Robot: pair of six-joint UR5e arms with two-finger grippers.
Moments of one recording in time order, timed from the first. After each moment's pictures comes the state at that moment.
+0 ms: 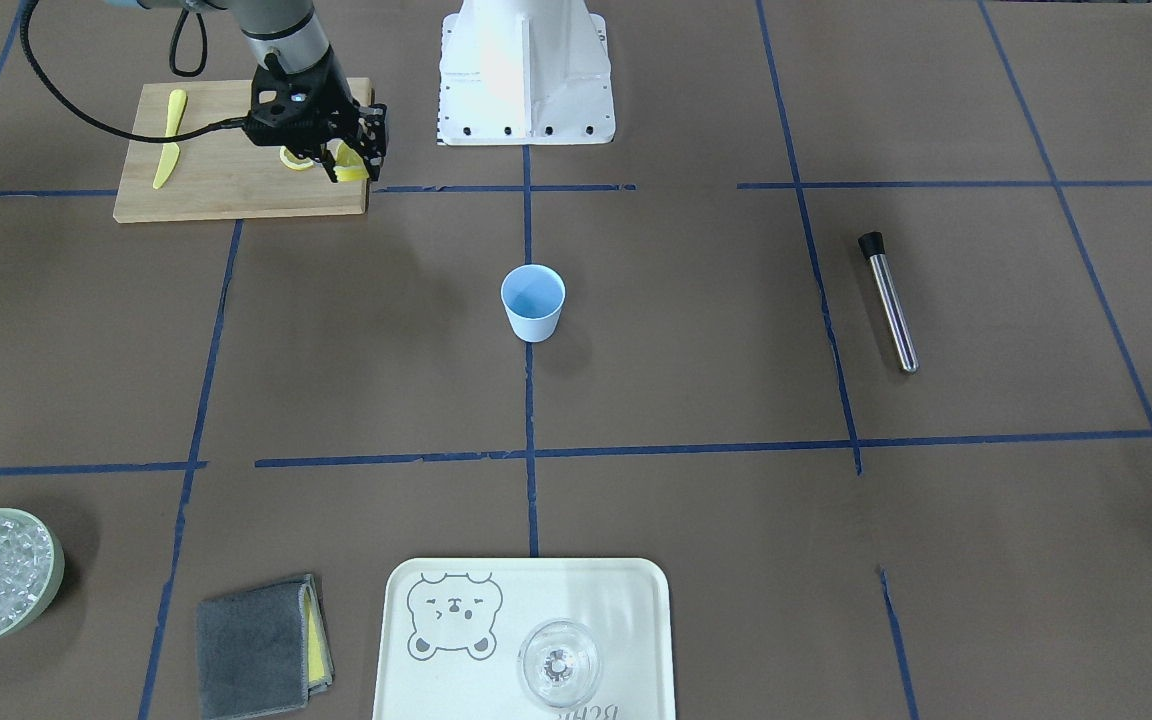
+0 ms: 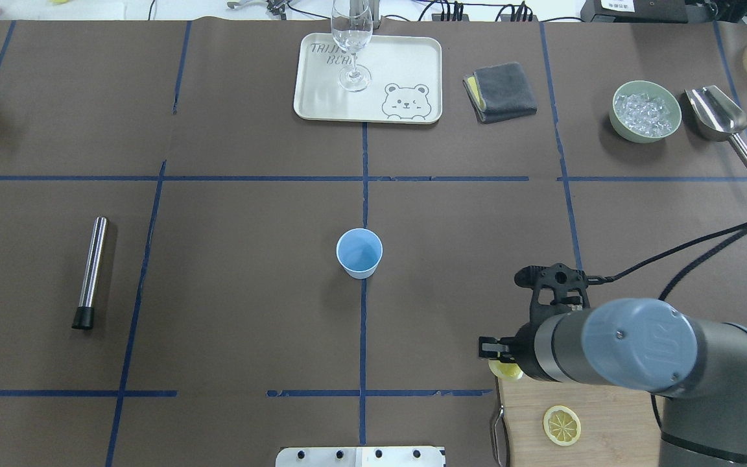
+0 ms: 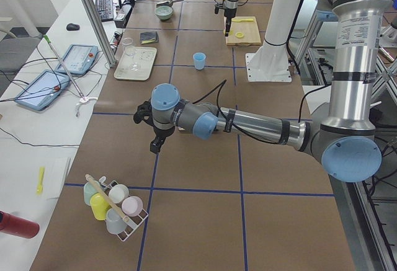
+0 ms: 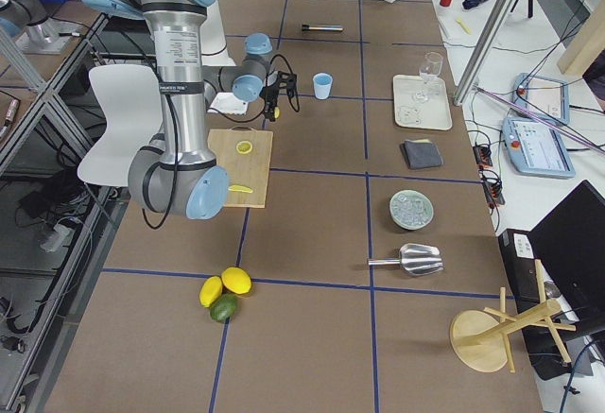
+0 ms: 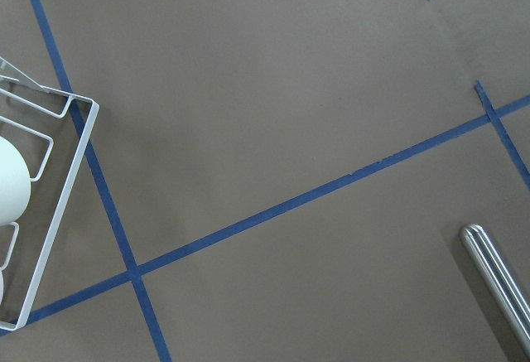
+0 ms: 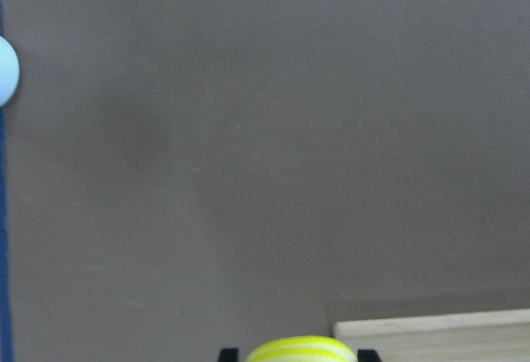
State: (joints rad) left arm -1.43 -1.57 -1.74 -1.84 -2.40 -0.01; right arm 0.31 -1.36 2.17 -1.51 1.73 1.47
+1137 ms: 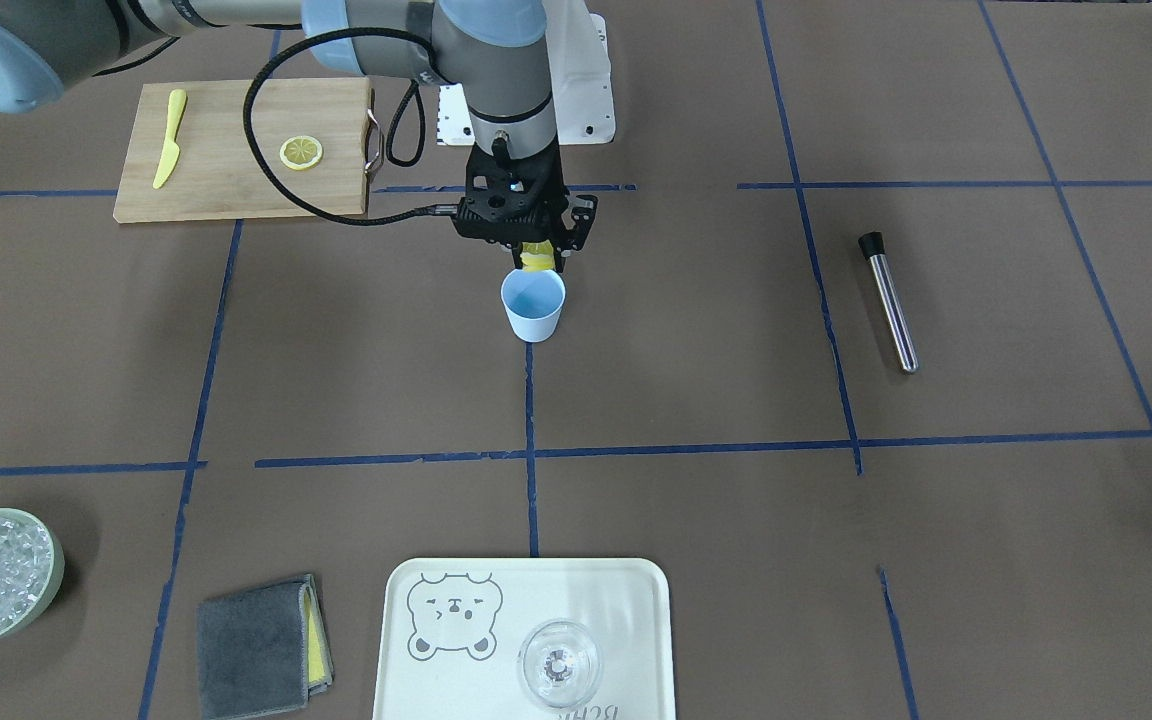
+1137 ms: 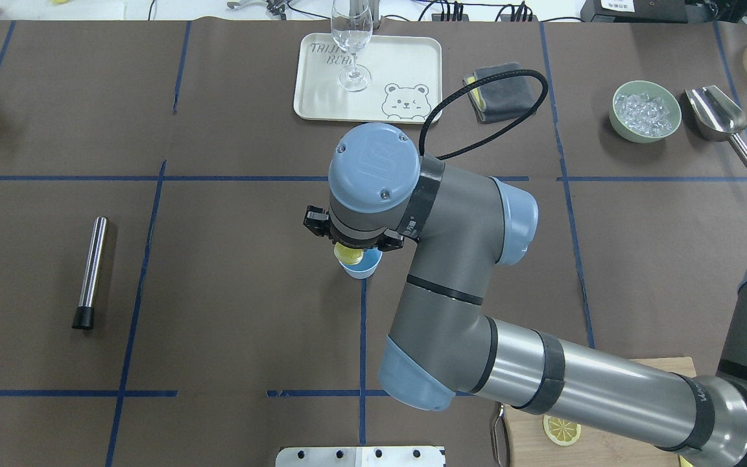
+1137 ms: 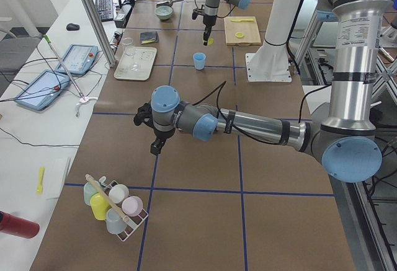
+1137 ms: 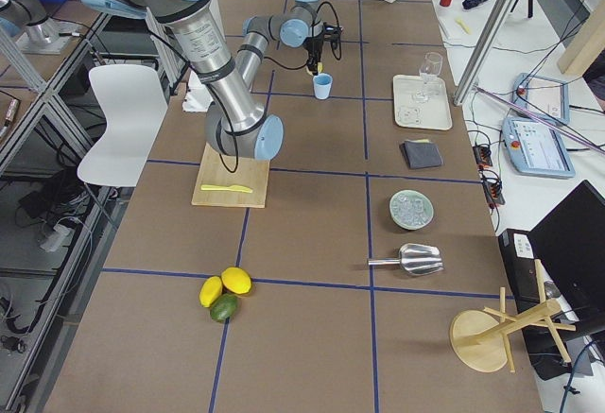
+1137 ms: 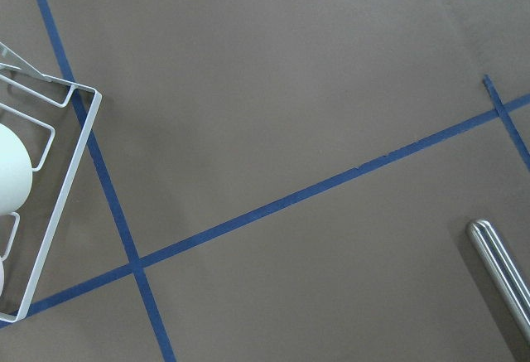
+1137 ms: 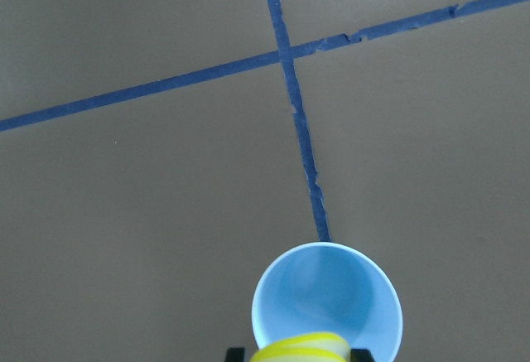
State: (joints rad) left arm -1.43 -1.57 -1.74 -1.84 -2.40 -0.01; right arm 0.46 -0.72 1.66 -1.64 1.79 1.49
